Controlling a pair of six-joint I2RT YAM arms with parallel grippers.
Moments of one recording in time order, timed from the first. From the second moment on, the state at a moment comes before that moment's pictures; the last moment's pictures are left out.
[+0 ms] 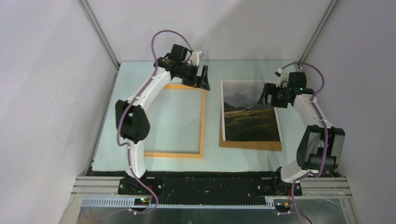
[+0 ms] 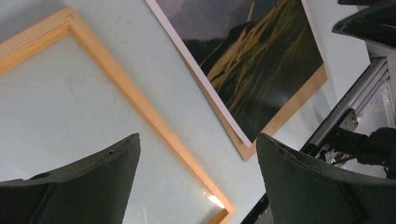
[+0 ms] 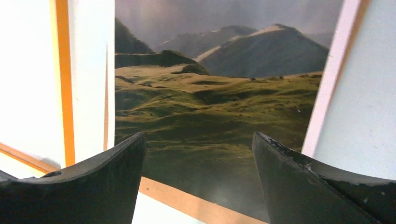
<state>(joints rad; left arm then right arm) -0.40 1.98 1.94 -0.84 0.52 -0.10 -0.09 1.54 1.18 -0.57 -0.44 0.01</state>
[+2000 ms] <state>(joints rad) -0.60 2.53 2.21 -0.61 0.45 -0.50 -0.23 1.80 1.14 -0.55 -0.34 -0.11</state>
